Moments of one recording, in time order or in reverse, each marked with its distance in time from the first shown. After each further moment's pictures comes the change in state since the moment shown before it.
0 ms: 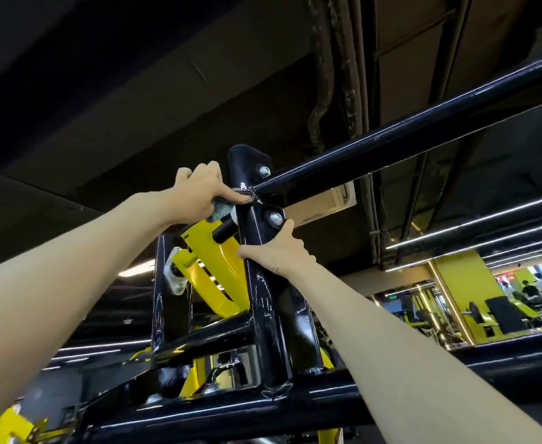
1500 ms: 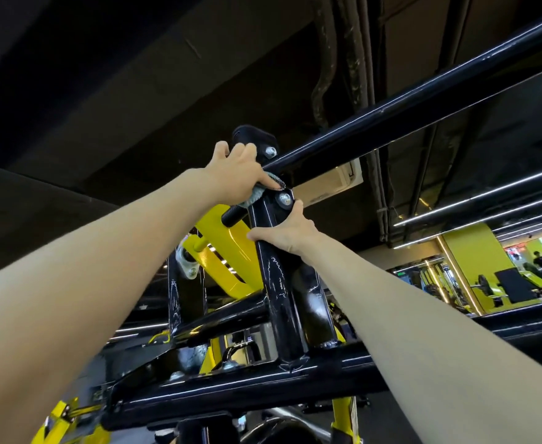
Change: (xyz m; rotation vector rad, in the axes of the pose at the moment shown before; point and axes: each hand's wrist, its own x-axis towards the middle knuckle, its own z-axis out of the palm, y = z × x) left_hand 0.011 0.043 -0.012 0.337 -0.041 0.102; right_hand 0.000 -0.001 0.002 0.140 -0.065 0.014
